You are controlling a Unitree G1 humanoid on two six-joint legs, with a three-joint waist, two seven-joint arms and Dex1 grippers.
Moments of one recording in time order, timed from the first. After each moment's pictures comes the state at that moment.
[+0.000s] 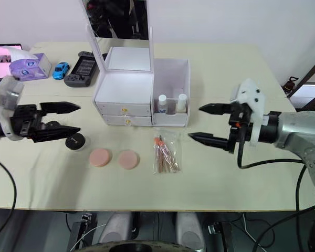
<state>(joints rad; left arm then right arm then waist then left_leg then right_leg) -0.37 0.99 0.27 -0.20 -0.86 0.77 -1.28 -0.32 -1.00 -0.29 -0.59 0.91 0.95 0.87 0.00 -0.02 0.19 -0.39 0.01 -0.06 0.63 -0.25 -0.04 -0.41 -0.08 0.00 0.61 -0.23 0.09</state>
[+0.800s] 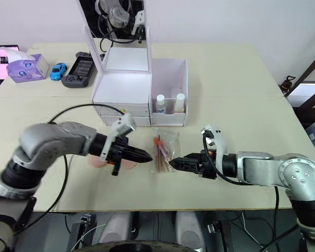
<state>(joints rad) -0.60 0.66 -0.31 -0.35 -0.83 1.18 -0.81 -0.22 -0.90 0.00 -0.33 1.82 1.16 -0.08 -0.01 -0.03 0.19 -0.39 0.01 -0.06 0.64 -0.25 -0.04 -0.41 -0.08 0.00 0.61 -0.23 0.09</state>
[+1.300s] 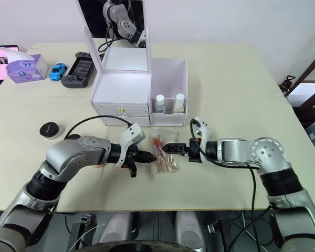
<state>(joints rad) -0.50 0.51 -0.37 -0.30 -0.62 1.13 -0.65 -0.47 -0.72 0.14 0.01 1.77 1.23 -0.13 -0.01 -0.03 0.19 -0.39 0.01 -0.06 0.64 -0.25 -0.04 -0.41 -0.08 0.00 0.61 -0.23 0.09</state>
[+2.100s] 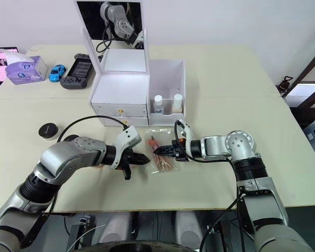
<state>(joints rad) -0.49 0.59 -0.37 -0.34 -0.56 1.14 -0.69 -0.59 -0.47 0.07 0.24 1.33 1.45 0.19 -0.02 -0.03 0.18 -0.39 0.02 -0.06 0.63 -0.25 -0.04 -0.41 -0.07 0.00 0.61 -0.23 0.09</state>
